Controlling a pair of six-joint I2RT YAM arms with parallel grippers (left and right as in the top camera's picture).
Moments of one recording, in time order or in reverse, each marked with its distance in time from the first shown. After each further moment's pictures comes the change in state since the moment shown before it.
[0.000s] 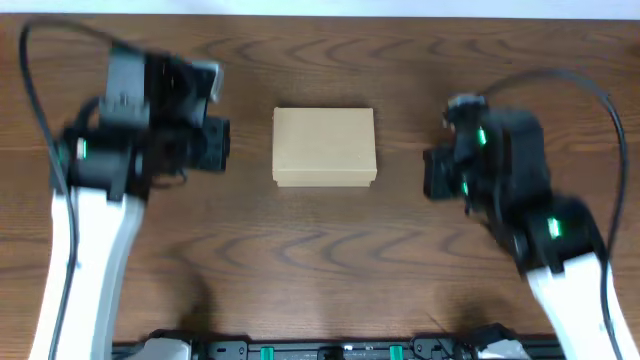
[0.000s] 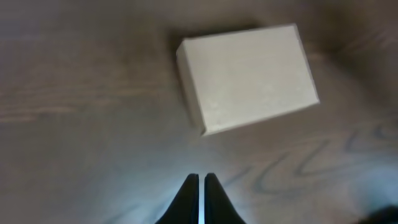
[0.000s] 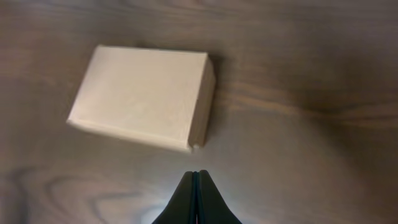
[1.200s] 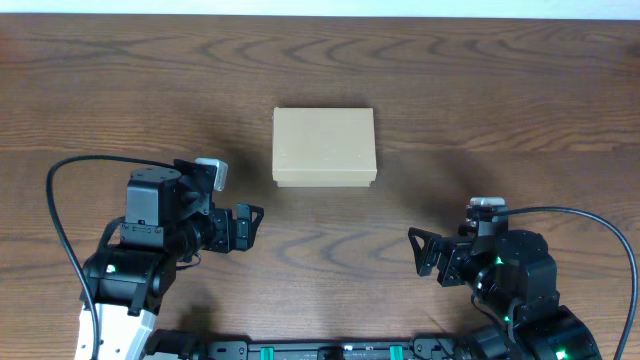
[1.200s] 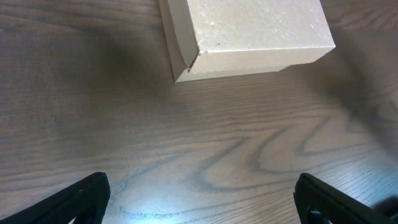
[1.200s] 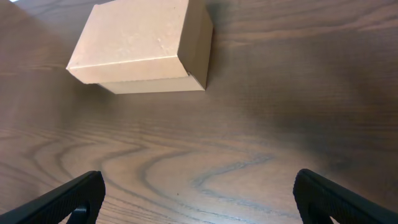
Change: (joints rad) left arm -0.003 -0.437 -0.694 0.318 0.081 -0.126; right arm 0.014 -0.571 -0.494 0.009 -0.021 0.183
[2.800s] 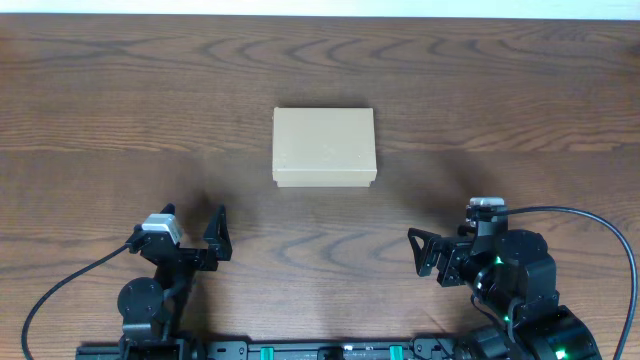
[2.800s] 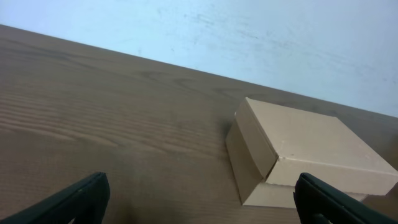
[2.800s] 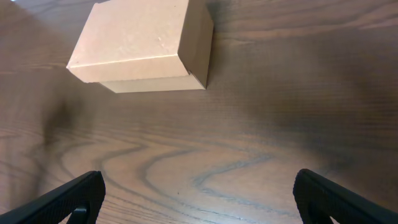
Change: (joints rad) left arm 0.150 -0.873 -0.742 0.649 -0.191 -0.136; right arm 0.000 0.002 0.000 -0.002 -0.003 0.001
